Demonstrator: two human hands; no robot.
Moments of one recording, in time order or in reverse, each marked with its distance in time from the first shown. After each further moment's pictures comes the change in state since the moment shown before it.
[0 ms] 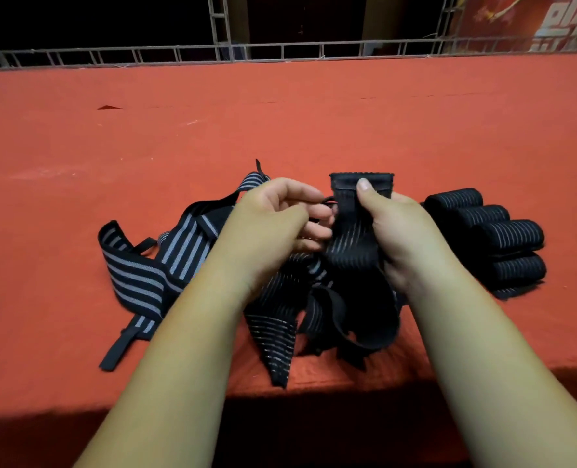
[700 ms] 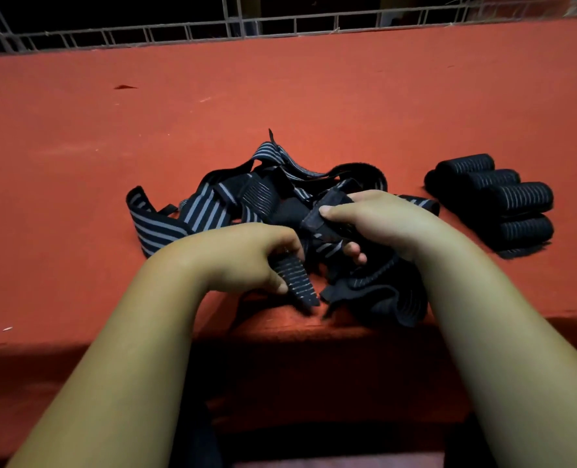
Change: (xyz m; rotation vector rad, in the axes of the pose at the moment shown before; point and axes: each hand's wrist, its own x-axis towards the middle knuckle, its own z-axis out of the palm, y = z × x) left_hand -0.034 -0.022 -0.061 1.103 -0.520 -0.090; right_hand -0.026 0.010 -0.002 -0.574 -0.375 0.189
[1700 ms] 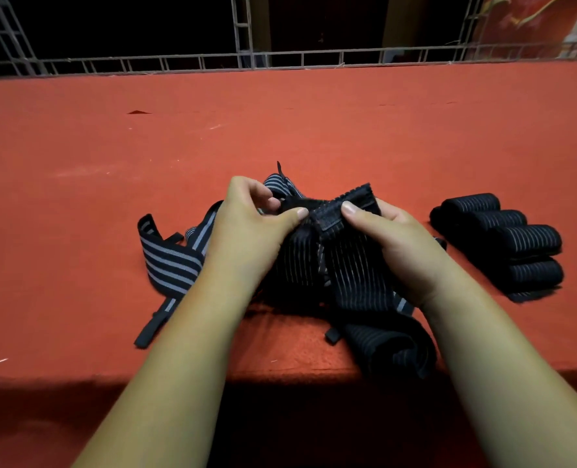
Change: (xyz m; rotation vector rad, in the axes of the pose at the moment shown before) left_hand 0.033 0.013 -0.007 -0.711 0.915 -0.102; right_hand 0.001 -0.001 -0.004 0.422 0.055 -0.337
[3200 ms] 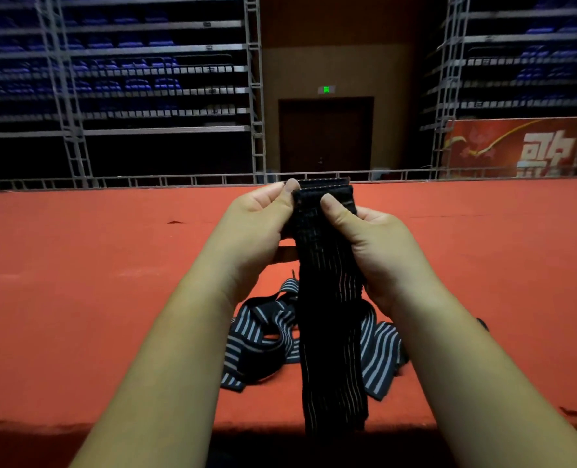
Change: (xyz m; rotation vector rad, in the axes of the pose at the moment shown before) left_hand -0.072 0.220 -0.127 -0.451 -0.330 0.199; right_hand -0.094 -0.186 0.111 -0.023 0.079 -0.325
